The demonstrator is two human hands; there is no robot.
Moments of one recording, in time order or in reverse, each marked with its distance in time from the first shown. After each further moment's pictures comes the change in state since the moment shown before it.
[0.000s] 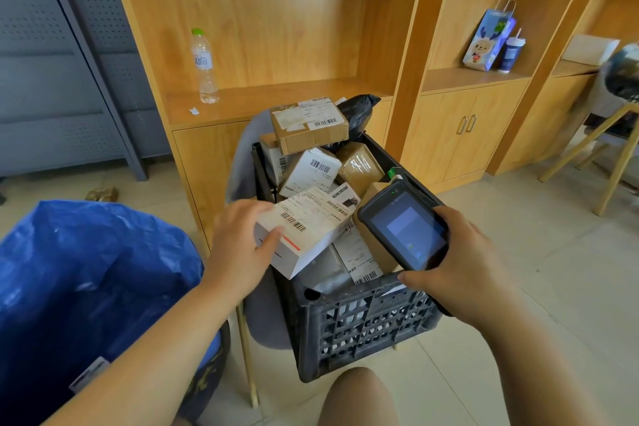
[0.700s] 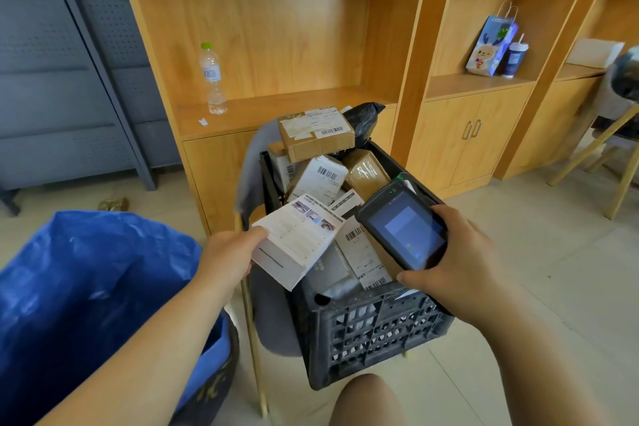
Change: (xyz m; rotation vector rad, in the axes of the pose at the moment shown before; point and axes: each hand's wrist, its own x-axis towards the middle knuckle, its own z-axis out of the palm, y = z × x) left_hand 0.007 0.003 -0.022 -0.512 -0.036 -0.801; right_hand 0.003 -0.009 0.004 0.065 0.036 -0.060
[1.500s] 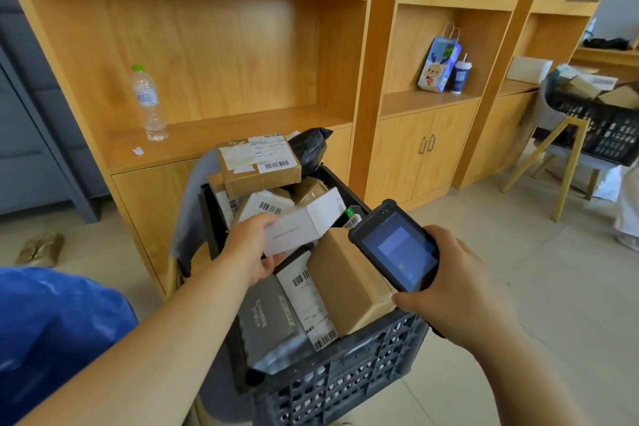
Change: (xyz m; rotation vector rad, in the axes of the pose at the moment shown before) left_hand 0.055 0.066 0.137 -0.272 -0.265 -0.254; right_hand 0.044 0.054 -0.031 -0.088 0.031 0.128
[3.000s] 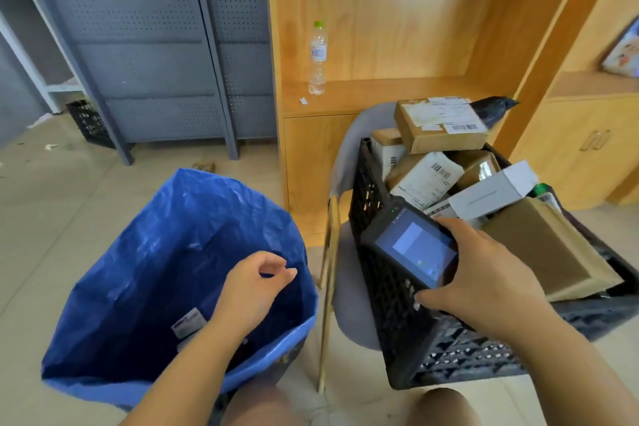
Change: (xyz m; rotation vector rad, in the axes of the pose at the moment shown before) left_hand -0.097 -0.099 -0.291 0.599 0.340 0.374; right_hand -0.068 -0.176 0.091 -0.140 -0.378 -0.343
